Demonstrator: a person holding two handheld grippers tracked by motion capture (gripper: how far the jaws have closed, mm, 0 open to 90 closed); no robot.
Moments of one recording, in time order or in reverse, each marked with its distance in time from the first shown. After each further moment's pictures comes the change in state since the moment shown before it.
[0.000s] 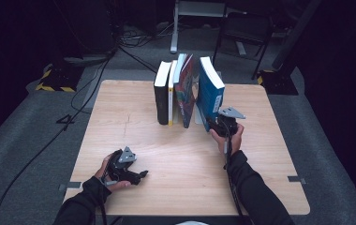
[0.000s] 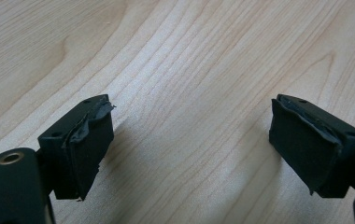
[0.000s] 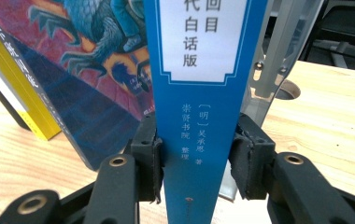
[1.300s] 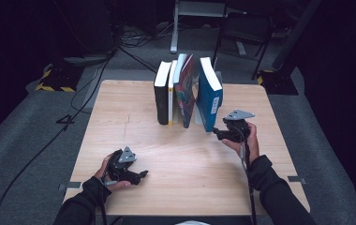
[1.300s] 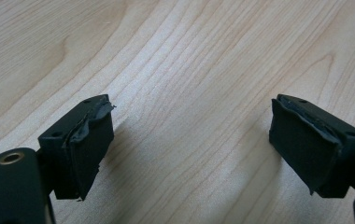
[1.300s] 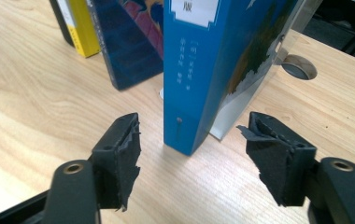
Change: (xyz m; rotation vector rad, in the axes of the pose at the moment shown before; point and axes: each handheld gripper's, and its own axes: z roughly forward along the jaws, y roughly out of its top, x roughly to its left) left arm 0.000 0.000 0.000 -0.001 0.001 -0.001; right arm -0.024 0.005 -0.042 0.170 0.166 -0.216
